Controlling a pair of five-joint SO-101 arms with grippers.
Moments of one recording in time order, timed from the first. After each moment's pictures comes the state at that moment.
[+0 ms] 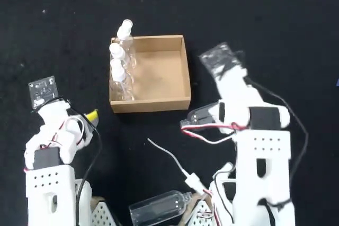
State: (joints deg) left arm -16.1 -72.1 75.9 53.7 4.3; right arm 2.0 -44.2 39.2 79.7 34.6
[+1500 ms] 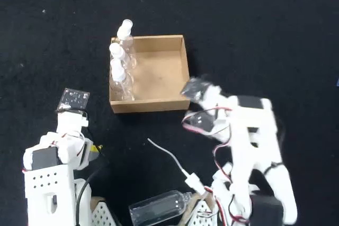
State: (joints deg) left arm -17.5 -72.0 75.2 70.2 -26.2; right arm 7.9 -26.7 50.8 67.6 60.2
